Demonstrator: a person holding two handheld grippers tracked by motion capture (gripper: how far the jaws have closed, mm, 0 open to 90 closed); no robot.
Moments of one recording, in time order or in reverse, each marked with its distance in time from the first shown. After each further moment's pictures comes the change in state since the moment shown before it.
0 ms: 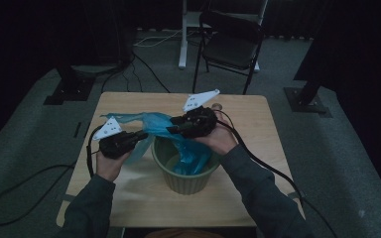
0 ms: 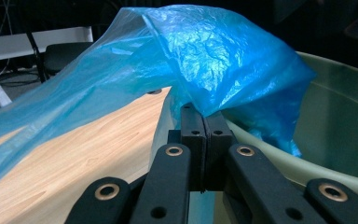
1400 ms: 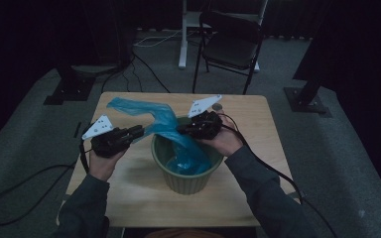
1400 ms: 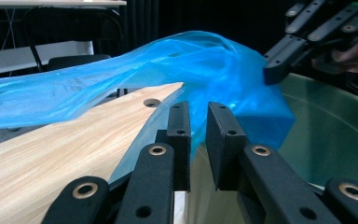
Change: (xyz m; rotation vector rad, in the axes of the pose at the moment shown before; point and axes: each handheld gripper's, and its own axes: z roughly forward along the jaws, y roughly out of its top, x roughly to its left) left arm 0.003 0.013 -0.017 -0.032 0.001 -0.001; right arm -0.007 -0.022 -0.003 0.073 -0.014 -0.033
